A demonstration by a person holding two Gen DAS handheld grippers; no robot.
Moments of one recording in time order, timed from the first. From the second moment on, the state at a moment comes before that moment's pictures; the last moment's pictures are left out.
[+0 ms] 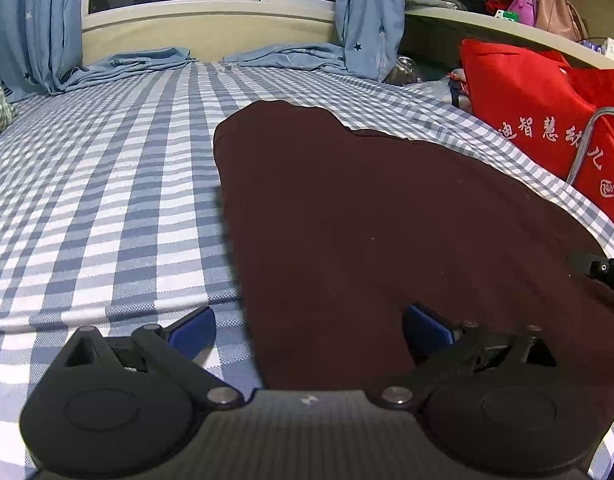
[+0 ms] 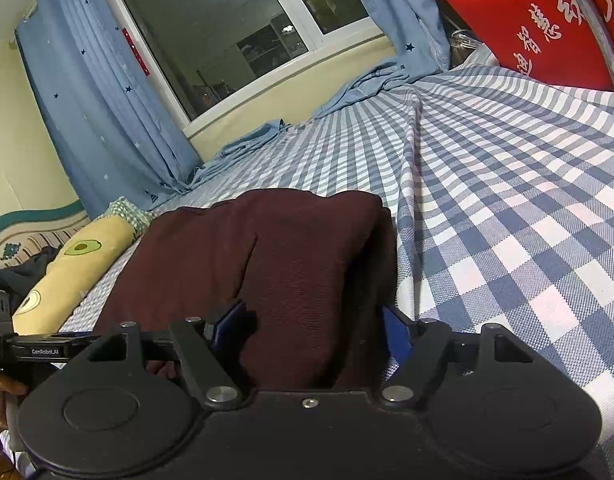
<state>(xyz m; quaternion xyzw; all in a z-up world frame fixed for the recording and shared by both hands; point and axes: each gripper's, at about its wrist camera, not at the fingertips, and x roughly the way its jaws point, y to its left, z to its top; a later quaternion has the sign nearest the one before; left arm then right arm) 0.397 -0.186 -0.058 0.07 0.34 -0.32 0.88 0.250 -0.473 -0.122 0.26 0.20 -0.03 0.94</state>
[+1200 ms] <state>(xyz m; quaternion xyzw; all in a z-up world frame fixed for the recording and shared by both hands) 0.411 -0.187 -0.057 0.05 0.37 -0.32 0.87 0.256 -0.426 -0.097 0.08 0.20 -0.07 0.97</state>
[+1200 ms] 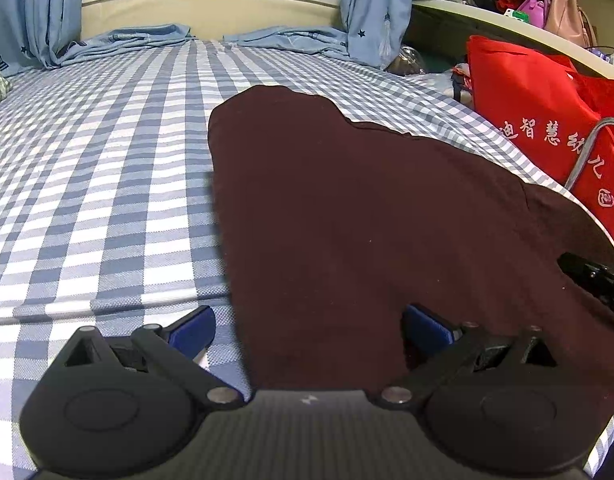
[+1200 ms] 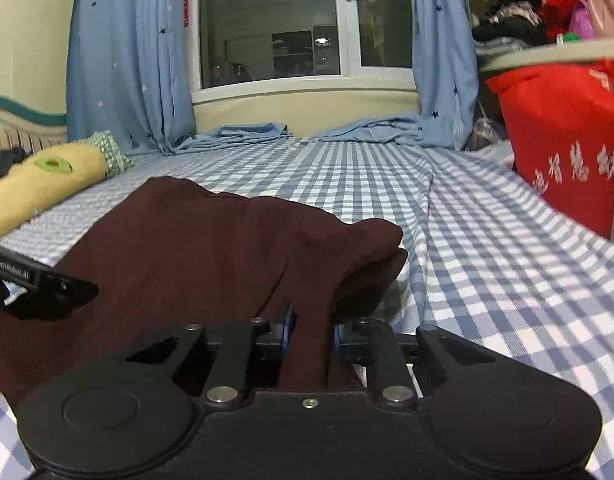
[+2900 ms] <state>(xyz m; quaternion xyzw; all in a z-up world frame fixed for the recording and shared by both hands) 0.413 -0.166 0.023 0.04 0.31 -0.27 0.91 0.284 -0.368 -0.029 0.07 0.09 -0.01 0.99</state>
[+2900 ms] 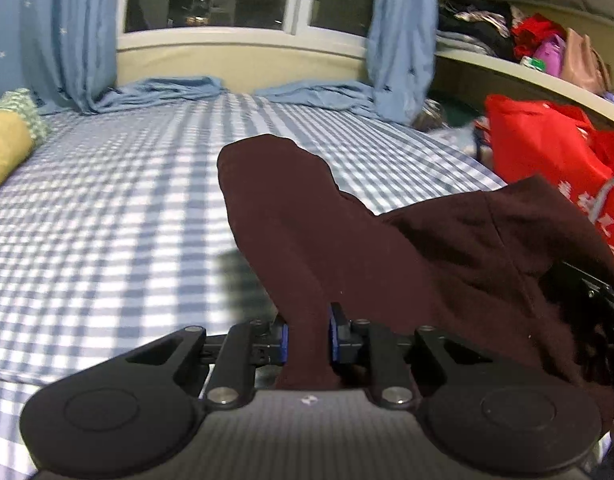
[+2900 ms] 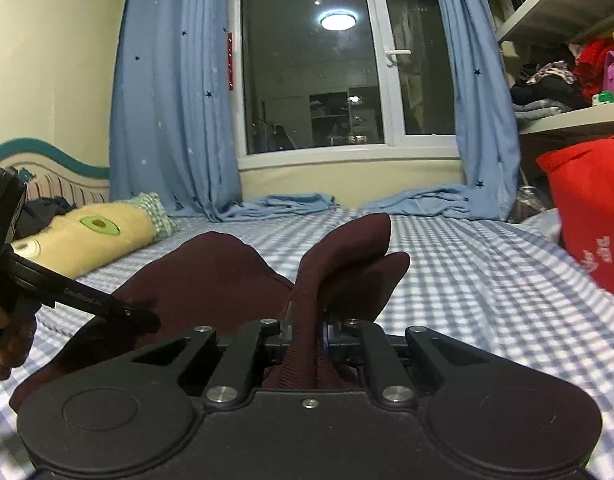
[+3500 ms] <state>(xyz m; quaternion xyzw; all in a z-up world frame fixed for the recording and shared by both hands) 0.478 -0.083 -0.003 -0.02 0.33 -0.17 0.93 0.381 -0.317 -0.045 0.17 0.13 0.01 0.98</state>
